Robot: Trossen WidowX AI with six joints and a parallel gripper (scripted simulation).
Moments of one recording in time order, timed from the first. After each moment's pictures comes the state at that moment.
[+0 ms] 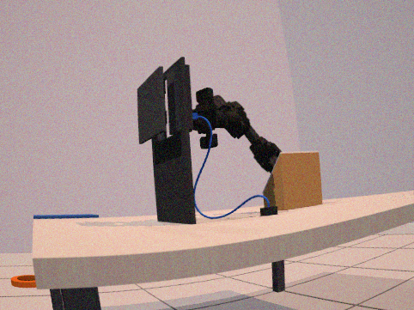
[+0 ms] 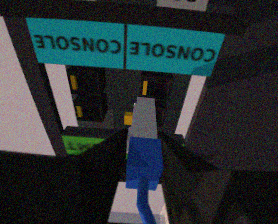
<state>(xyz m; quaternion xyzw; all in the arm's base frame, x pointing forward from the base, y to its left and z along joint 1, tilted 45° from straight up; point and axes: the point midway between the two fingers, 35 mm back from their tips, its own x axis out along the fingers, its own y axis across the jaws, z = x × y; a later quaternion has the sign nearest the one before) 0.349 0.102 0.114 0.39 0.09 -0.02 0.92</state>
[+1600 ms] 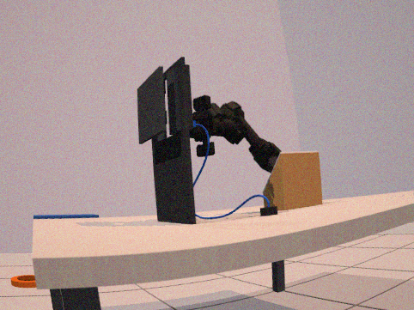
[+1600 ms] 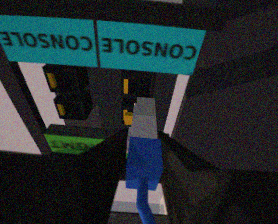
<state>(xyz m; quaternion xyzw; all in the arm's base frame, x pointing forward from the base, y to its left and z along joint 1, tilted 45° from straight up) 0.355 0.082 0.099 0.39 0.11 0.00 0.92</state>
